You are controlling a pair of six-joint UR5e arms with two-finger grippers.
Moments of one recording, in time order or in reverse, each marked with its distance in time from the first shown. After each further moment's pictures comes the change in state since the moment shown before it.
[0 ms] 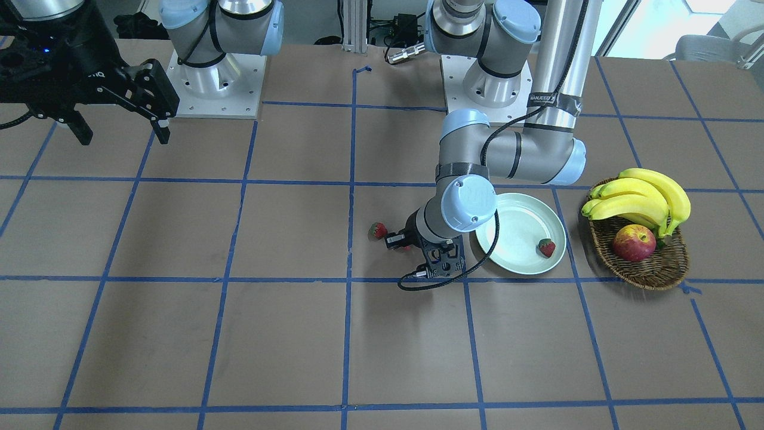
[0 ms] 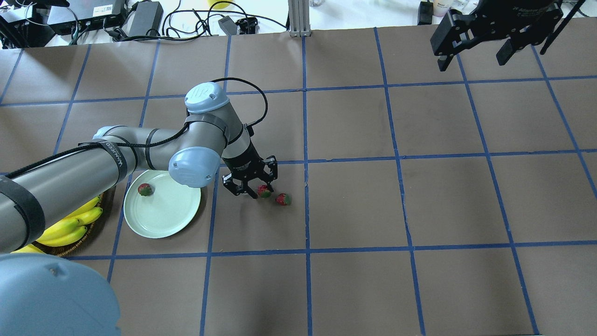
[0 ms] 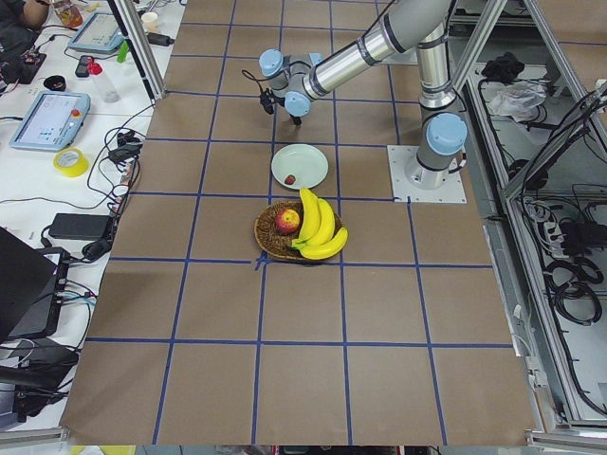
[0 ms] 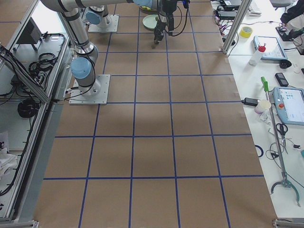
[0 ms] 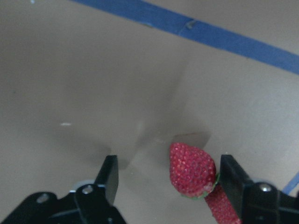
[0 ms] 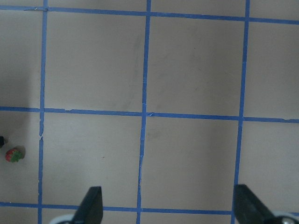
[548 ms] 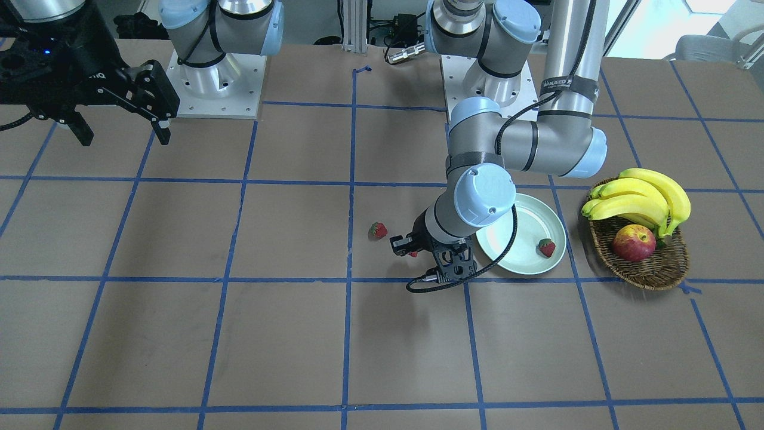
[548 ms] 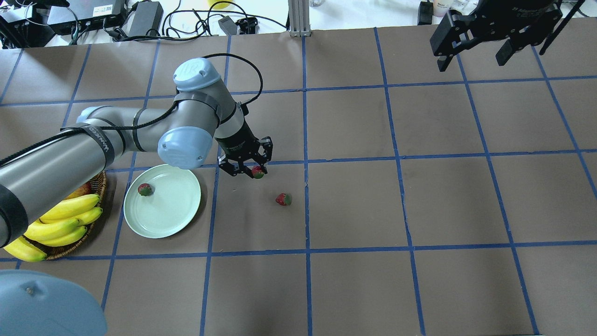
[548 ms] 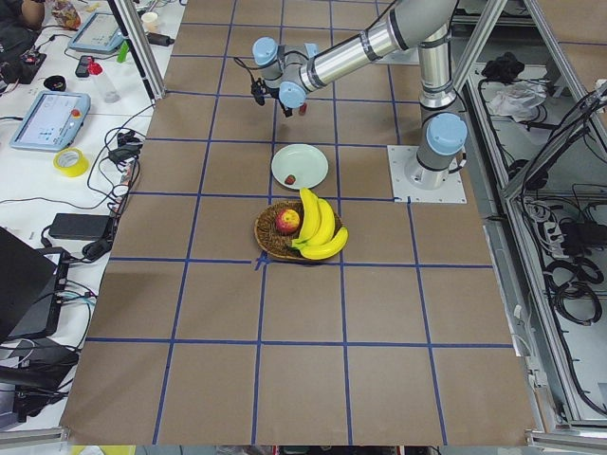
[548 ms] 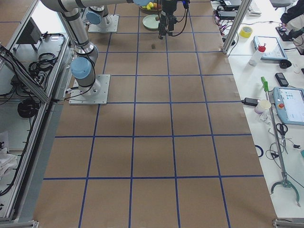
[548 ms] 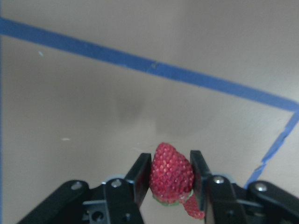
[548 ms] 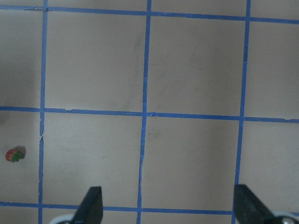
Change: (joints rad) left arm 0.031 0.050 0.117 -0.107 0.043 0.037; right arm 0.000 0.002 0.001 0.000 0.002 0.000
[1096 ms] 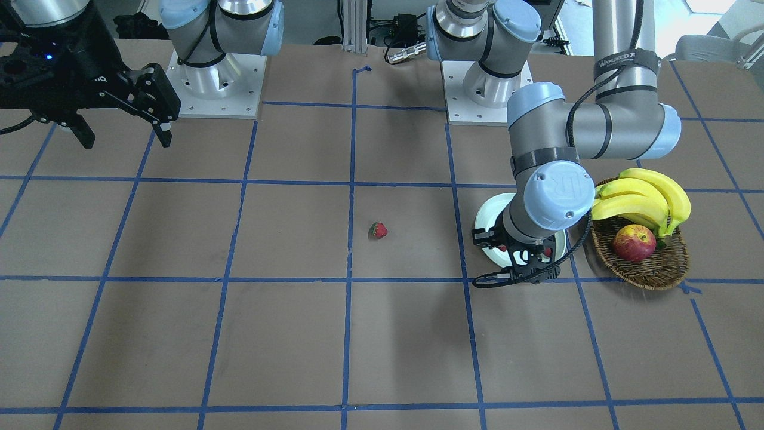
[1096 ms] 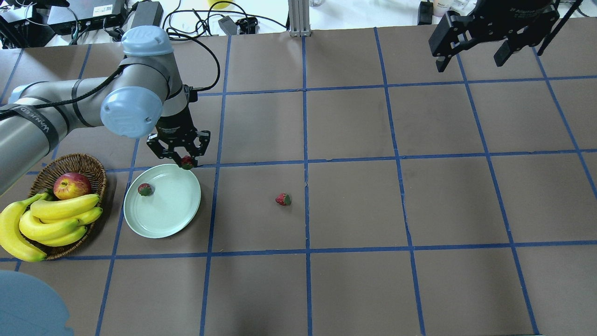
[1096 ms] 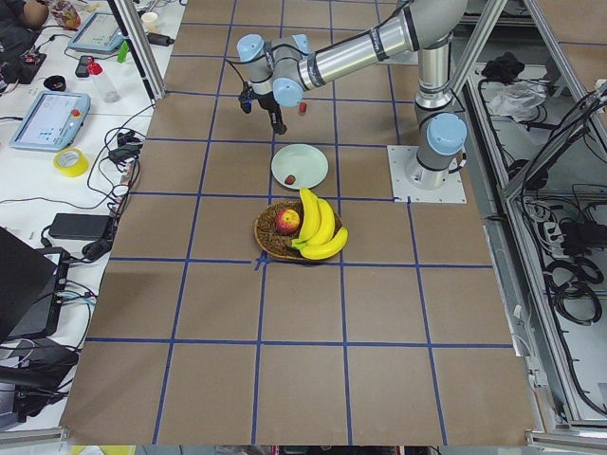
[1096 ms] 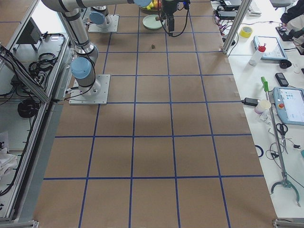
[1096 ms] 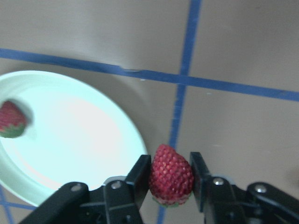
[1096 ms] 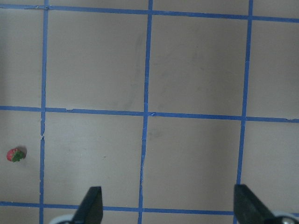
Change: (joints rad) left arm 0.168 0.055 0.028 -0.183 0.335 0.371; right arm 0.000 0.006 0.000 0.000 0.006 0.000
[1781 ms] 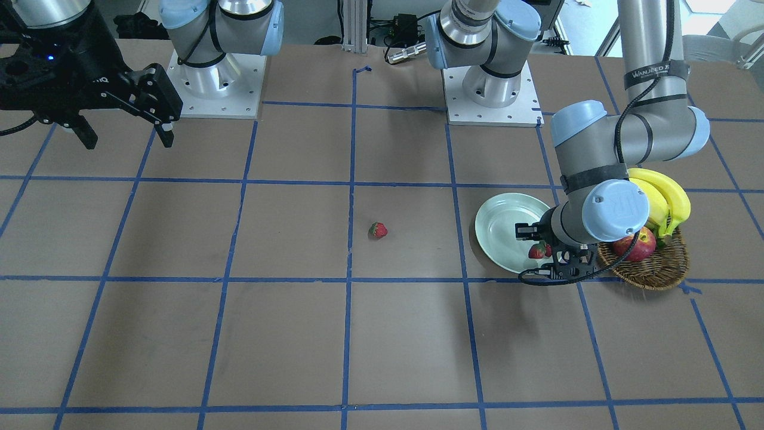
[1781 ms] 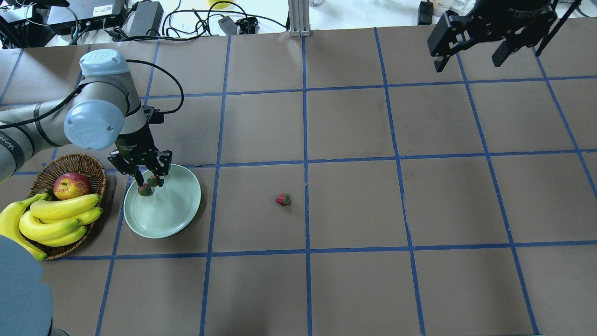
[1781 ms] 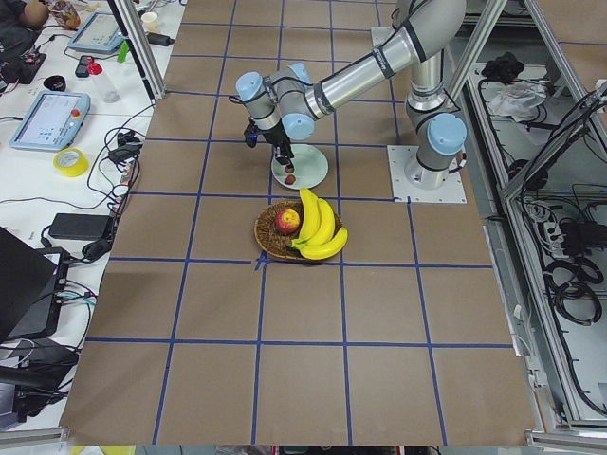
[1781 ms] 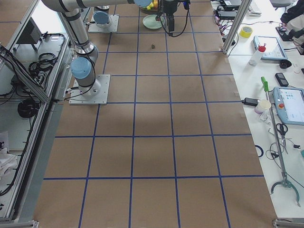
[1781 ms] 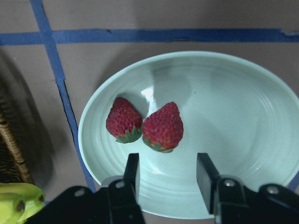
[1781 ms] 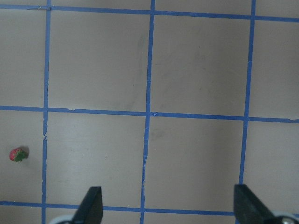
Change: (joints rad) left arm 0.129 -0.010 -0.063 0.009 0.025 0.180; right arm 0.000 0.001 0.000 0.000 0.006 0.000
